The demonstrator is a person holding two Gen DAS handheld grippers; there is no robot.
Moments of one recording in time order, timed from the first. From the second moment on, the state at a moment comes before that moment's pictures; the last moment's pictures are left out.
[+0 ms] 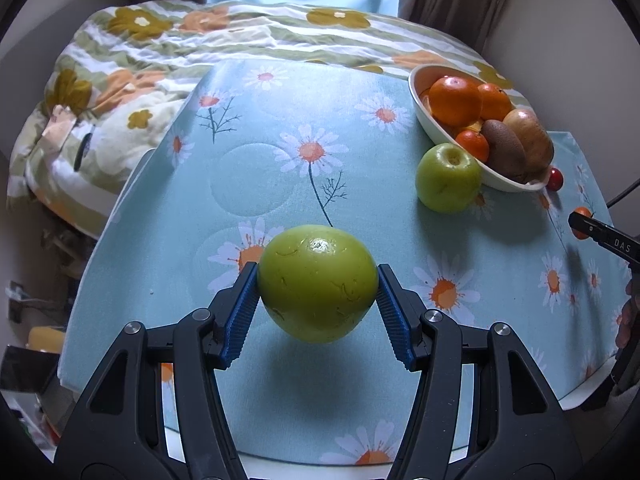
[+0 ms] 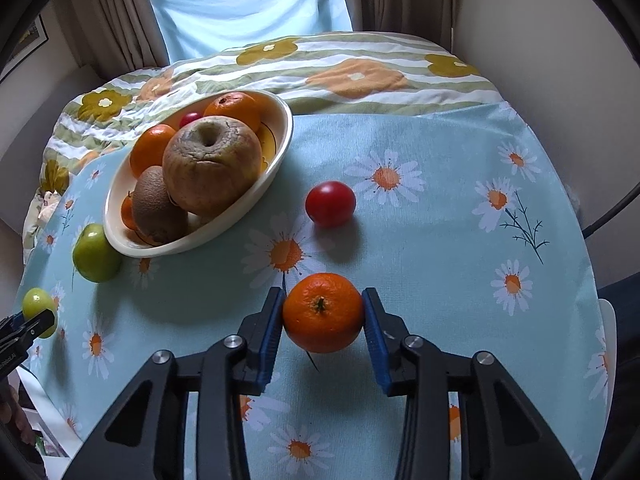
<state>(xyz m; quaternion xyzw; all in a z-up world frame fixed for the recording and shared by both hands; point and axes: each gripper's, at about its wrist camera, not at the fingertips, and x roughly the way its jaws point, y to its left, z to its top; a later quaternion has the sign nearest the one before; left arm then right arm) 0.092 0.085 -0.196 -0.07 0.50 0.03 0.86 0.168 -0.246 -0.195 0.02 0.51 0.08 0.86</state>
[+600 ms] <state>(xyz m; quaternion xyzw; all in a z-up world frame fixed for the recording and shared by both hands) 0.090 0.056 -0.098 -0.06 0.44 0.01 0.90 0.149 -0.241 -0.115 0.02 0.48 0.14 0.86</state>
